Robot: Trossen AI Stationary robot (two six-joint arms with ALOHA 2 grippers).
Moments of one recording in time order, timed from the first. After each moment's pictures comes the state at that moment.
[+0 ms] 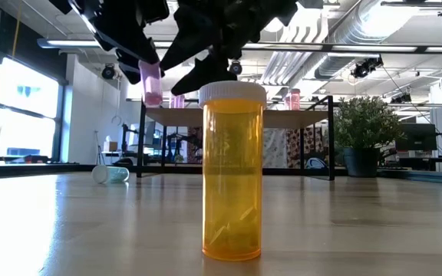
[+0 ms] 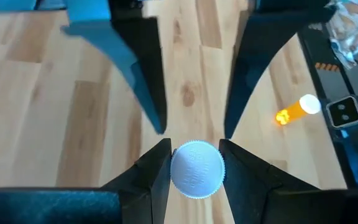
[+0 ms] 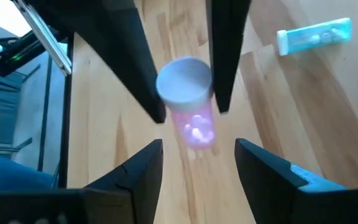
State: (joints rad) left arm 0.04 1.29 0.84 -0.32 0.16 -0.20; right arm 0.05 1.94 1.51 -0.33 -0.24 0.46
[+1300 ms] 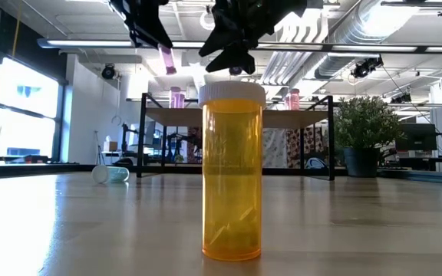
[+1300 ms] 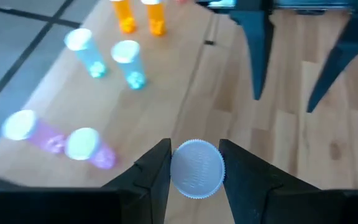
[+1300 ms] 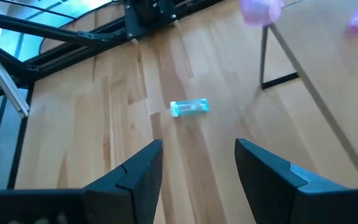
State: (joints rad) left arm 0.52 1.22 1.23 -0.75 0.05 0.11; right arm -0.20 1.75 1.51 -0.47 -0.23 0.22
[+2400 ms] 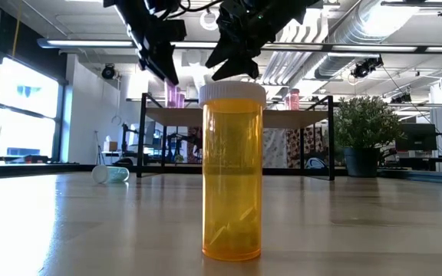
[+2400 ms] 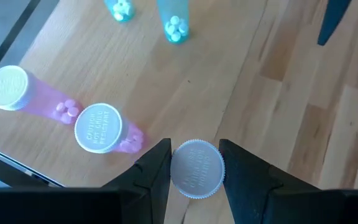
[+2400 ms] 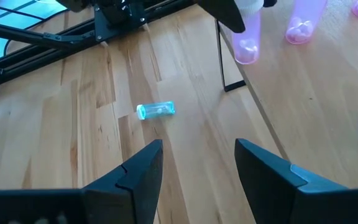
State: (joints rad) left arm 0.57 1.44 1.29 -0.80 -0.04 0.09; right arm -0.27 1.75 1.51 -0.48 -0.21 0.16
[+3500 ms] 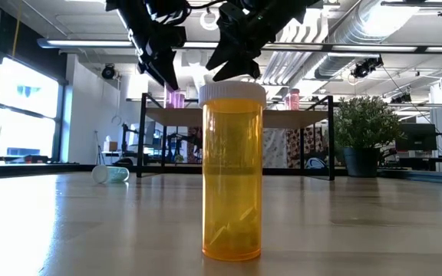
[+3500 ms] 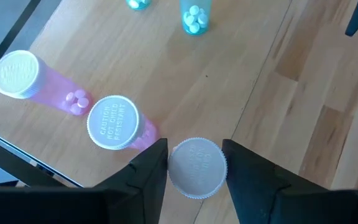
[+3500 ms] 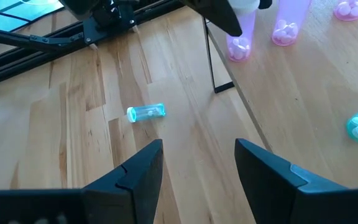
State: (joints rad) left arm 0.59 1.46 1.29 -0.80 -0.07 0.06; right arm -0.27 1.75 1.51 -0.48 -0.17 0.16
